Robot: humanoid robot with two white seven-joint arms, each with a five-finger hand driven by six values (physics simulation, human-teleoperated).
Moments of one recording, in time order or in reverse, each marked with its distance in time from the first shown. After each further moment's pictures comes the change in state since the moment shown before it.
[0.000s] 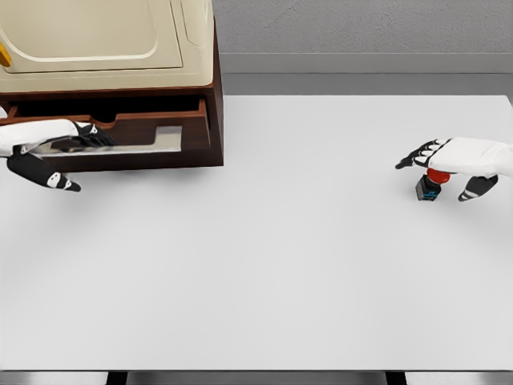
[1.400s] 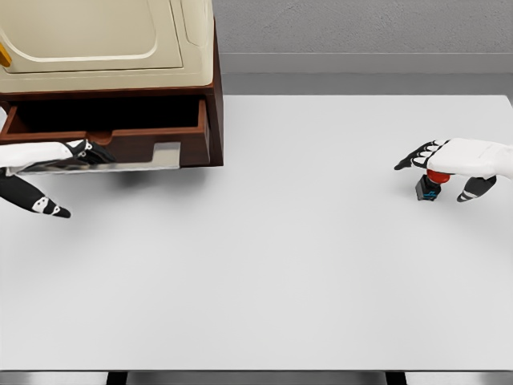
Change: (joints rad) left arm 0.032 0.097 -0.037 -0.005 0.126 -0.188 -0.037; right arm -0.002 0.003 0.007 0.001 0.005 0.000 0.000
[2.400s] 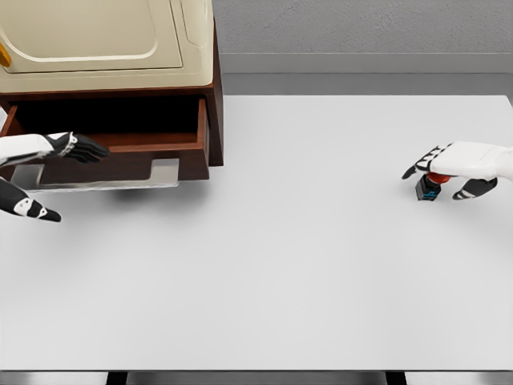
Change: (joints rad) left arm 0.029 0.092 0.000 -0.017 0.236 -0.155 0.023; right arm -0.009 0.002 0.018 0.033 0.005 0.000 0.000
